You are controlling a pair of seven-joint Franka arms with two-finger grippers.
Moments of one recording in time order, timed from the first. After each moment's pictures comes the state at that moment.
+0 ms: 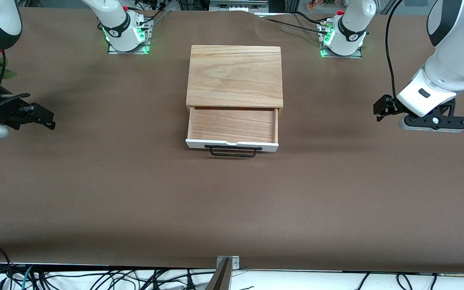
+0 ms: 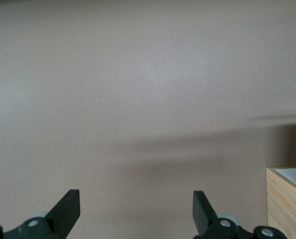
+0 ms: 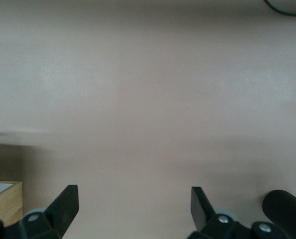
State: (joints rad) left arm 0.03 0.07 -0.21 -1.65 0.12 1.70 -0.11; right arm 0.09 0.14 -0.07 -1.56 -0.01 1.74 0.00
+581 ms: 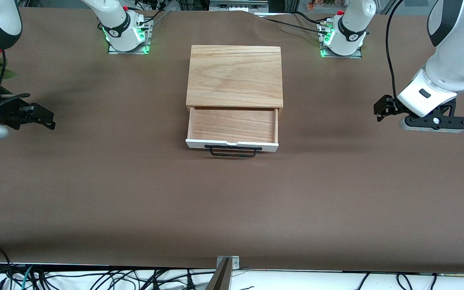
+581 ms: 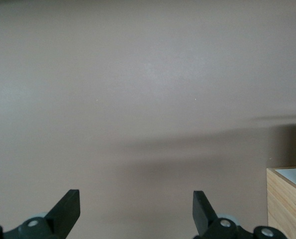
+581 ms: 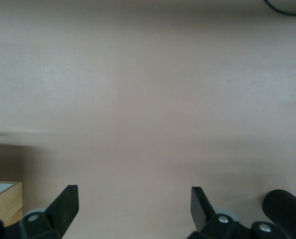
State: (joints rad) left arm 0.04 0.07 -0.21 -1.65 0.12 1.70 -0.11; right arm 0.09 0.14 -0.07 -1.56 -0.01 1.74 0.00
